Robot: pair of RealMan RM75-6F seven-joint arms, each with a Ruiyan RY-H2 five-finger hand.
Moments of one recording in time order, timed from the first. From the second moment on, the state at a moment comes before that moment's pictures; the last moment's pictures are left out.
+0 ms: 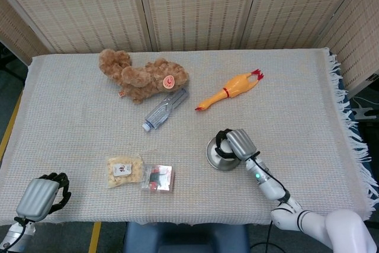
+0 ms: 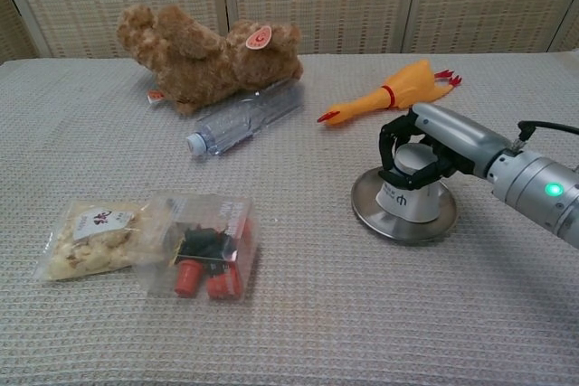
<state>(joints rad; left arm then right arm) -0.13 -1.14 0.06 -1.65 1.61 1.39 0.22 0.65 -1.81 0.08 -0.92 -1.51 1.08 0.44</state>
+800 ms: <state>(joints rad) -0.14 -1.14 0.07 -1.65 1.61 1.38 0.22 0.65 -1.87 0.07 -0.76 -1.55 1.16 0.48</state>
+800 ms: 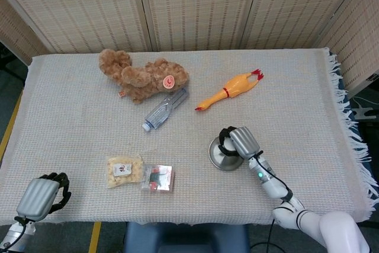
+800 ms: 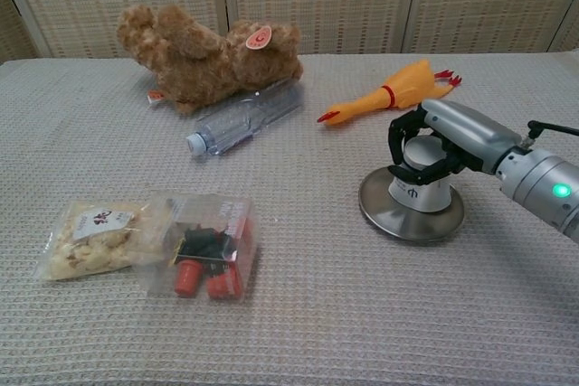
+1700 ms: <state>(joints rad) -0.14 -1.14 0.07 -1.65 1.61 1.39 0.22 0.64 -1.81 0.03 -0.86 -1.59 1.16 0.60</state>
